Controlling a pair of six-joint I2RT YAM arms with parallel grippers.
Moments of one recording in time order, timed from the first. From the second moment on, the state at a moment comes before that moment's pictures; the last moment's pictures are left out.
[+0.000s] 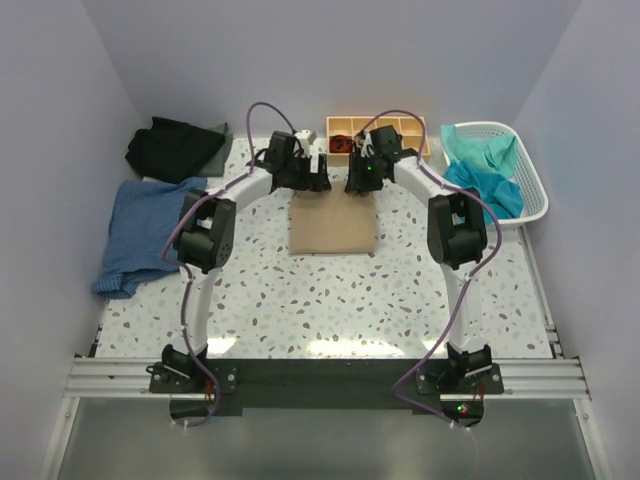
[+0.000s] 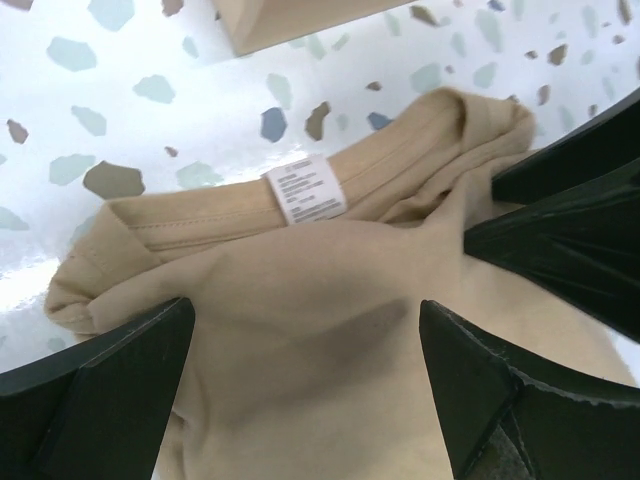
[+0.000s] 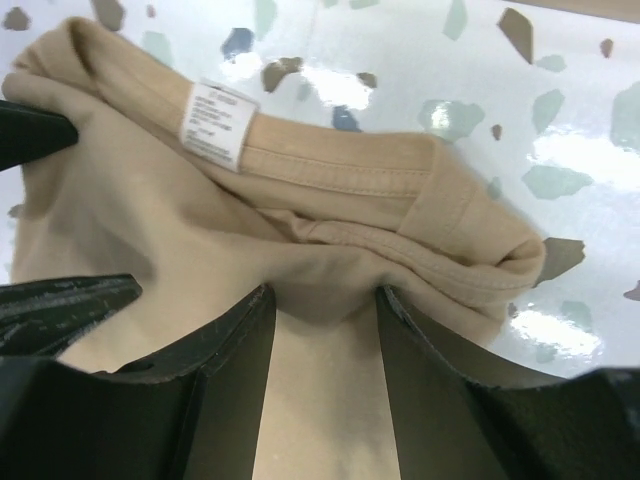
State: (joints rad) left arm -0.37 2.30 1.79 -0.21 0.32 -0.26; right arm 0.31 2.32 1.92 -0.49 -0.24 0.24
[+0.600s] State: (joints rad) left arm -0.36 2.32 1.75 -0.12 0.26 -0.21; right arm 0.20 2.36 1.94 -0.44 -0.23 0.22
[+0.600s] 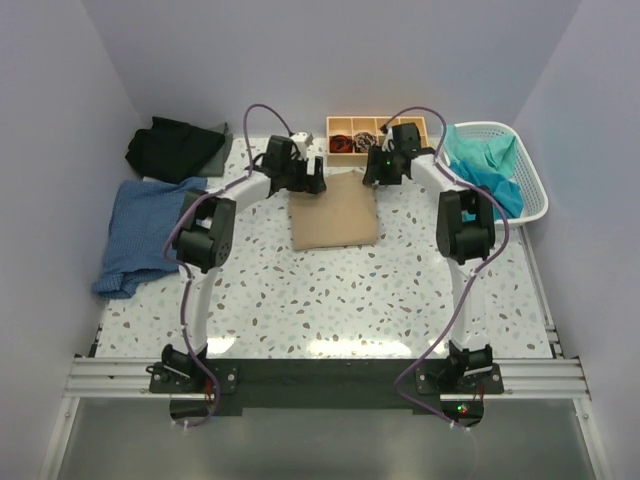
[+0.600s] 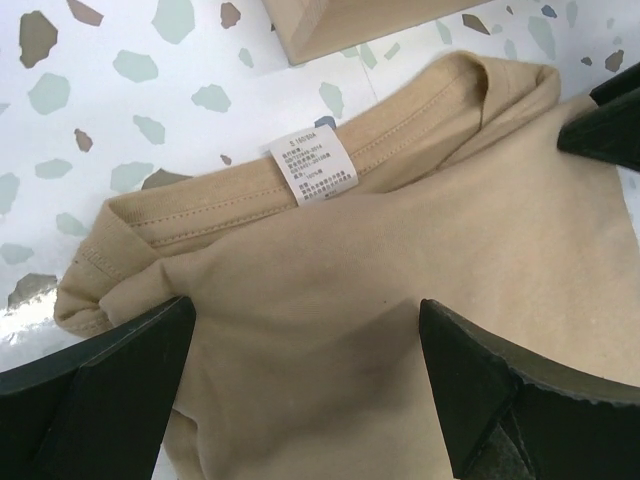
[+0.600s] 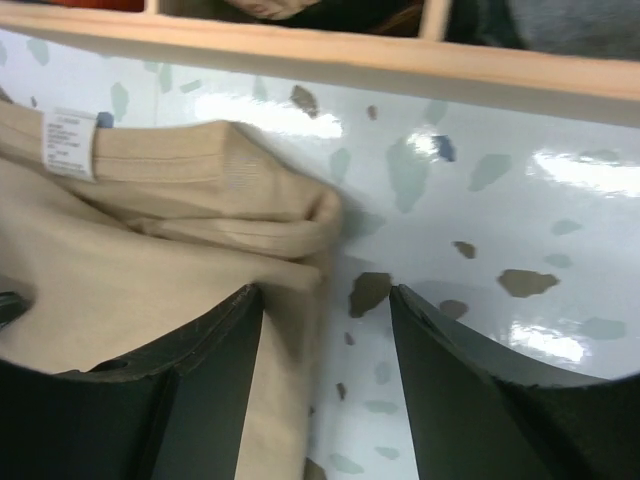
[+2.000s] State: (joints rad) left arm -0.34 2.01 1.11 0.29 0.48 -0.37; right arm 0.17 2.08 1.42 -0.25 -0.46 0.30
